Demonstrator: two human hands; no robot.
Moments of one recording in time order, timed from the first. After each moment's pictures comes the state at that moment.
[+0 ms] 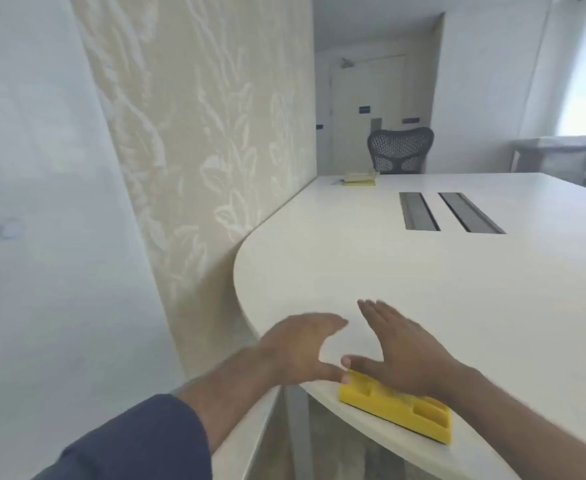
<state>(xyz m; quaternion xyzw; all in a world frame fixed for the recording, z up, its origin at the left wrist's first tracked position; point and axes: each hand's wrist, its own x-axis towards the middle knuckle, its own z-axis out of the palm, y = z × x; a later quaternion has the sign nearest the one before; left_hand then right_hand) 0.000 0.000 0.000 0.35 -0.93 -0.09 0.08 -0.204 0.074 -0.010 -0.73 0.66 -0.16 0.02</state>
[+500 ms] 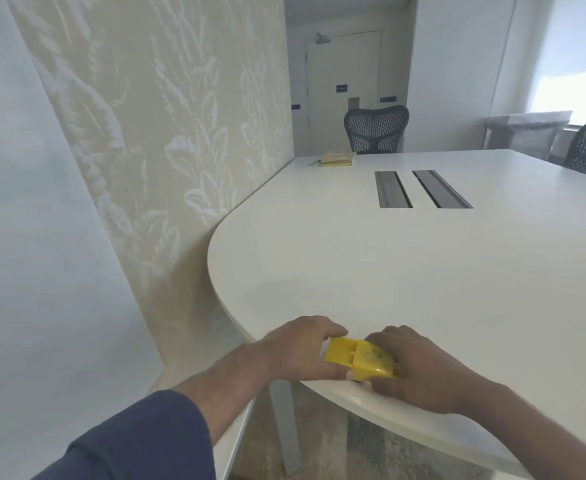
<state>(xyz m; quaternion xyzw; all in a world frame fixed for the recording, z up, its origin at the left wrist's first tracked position) -0.038 0.018 -0.027 0.34 -0.92 -0.20 0.03 -0.246 0.129 -0.036 -0.75 0.63 -0.15 0.11</state>
